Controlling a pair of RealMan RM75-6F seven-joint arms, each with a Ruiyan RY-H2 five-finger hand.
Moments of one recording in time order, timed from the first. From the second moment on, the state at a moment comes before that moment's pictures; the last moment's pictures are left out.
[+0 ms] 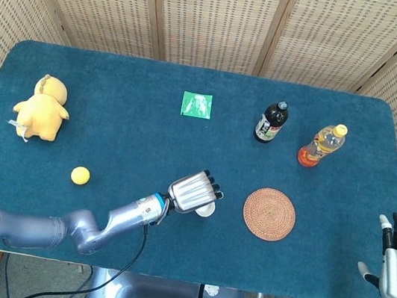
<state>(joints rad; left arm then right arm) -1.11 -1.74 -0.20 -1.31 1.38 0.73 0.56 0.04 -1.18 0.12 -1.64 -1.35 1.51 -0.31</state>
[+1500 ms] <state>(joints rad) -0.40 -1.12 -0.01 -1.72 1.16 1.36 0.28 0.26 -1.18 0.12 -1.71 -1.49 1.24 -0.29</state>
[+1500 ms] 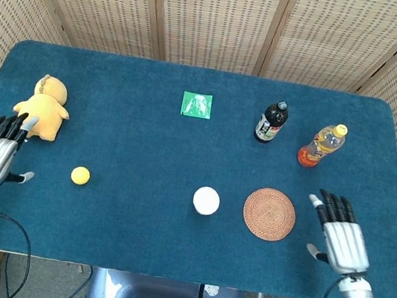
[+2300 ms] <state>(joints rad) -0.31 -1.10 -0.01 -1.75 1.28 1.40 0.26 0.75 -1.38 0.20 -1.65 -1.39 0.71 -0.25</state>
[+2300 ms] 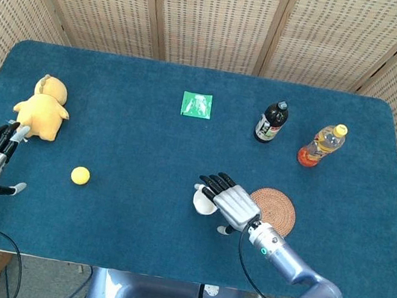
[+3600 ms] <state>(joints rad) -0.29 -1.08 -0.04 -1.77 1.33 1.34 0.24 0.73 -1.26 0.14 -1.58 -1.24 0.82 -0.23</state>
